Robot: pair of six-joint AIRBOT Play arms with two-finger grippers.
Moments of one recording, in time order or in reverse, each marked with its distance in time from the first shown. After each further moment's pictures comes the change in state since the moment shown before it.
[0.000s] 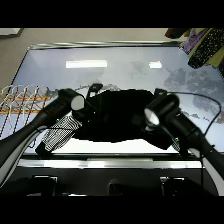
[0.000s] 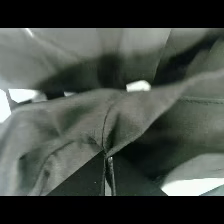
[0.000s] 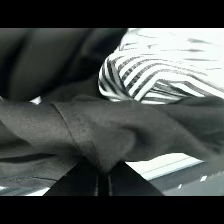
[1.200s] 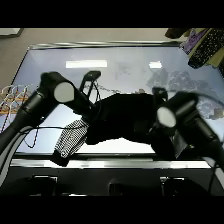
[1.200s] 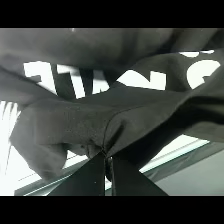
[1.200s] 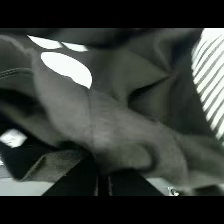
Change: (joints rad) left arm -0.063 0.047 0.137 0.014 -0.208 -0.056; right arm 0.027 0.095 -0.103 0.110 0.028 -0.196
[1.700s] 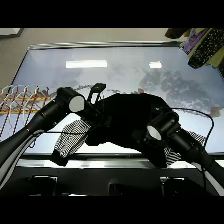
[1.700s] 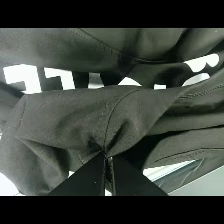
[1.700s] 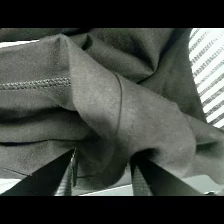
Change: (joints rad) left arm -0.010 -0.017 -0.132 -0.037 0.140 0.035; right arm 0.035 0.014 -0.181 0.002 -0.145 0.179
